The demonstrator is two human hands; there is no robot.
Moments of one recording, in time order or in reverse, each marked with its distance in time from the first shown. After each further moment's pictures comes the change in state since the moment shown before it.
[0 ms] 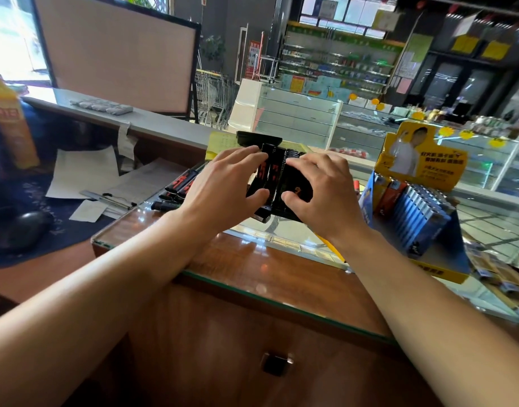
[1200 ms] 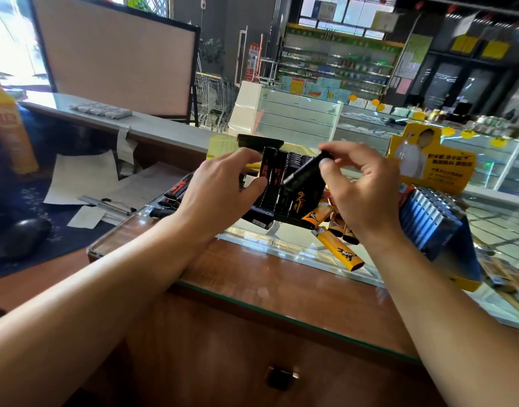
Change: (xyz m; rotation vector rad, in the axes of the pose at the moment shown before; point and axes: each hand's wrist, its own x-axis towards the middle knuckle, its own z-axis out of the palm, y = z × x) left_hand 0.003 -0.003 -0.003 -0.197 0.111 -0.098; right_hand 0.006 -0.004 -0.036 0.532 0.311 0.139
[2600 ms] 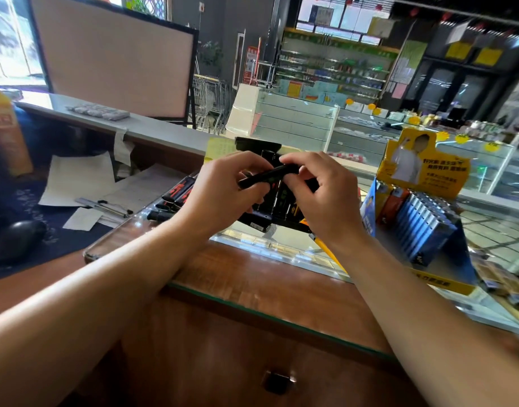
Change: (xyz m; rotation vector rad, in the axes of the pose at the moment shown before) left_hand 0.001 0.005 0.000 -0.442 -0.064 -0.065; right_hand -0.006 -0.004 0.031 -0.101 -0.134 -0.159
